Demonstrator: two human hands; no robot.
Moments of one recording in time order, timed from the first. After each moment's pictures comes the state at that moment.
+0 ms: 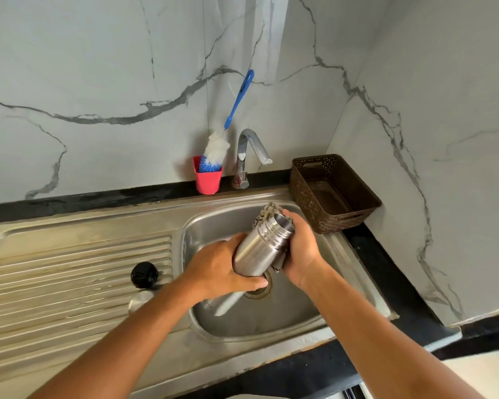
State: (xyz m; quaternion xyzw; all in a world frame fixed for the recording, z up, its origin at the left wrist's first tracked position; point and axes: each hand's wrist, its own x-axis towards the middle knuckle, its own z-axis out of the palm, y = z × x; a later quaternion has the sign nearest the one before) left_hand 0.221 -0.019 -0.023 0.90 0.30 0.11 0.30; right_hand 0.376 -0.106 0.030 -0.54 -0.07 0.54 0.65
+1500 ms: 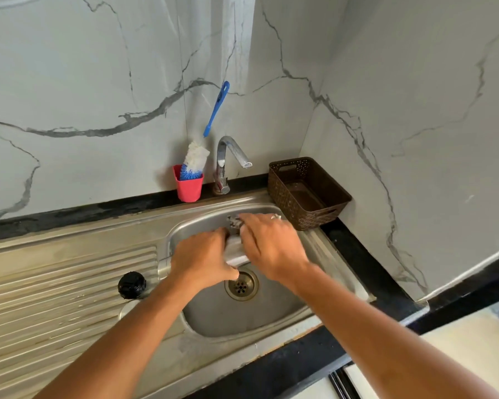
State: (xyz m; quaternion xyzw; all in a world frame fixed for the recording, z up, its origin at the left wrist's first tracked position) left_hand 0.228 -0.019 0.001 0.93 0.36 0.07 0.10; right_hand 0.369 -0.118 0.023 -0.79 -0.59 -0.02 0.15
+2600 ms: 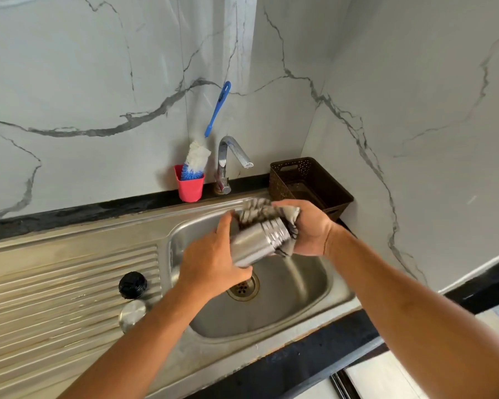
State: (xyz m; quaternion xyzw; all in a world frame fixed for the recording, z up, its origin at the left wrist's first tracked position) left_hand 0.228 -0.041 0.002 0.90 0.36 0.17 0.15; right_hand 0.432 -0.112 0.053 -0.54 -0.19 0.65 0.50
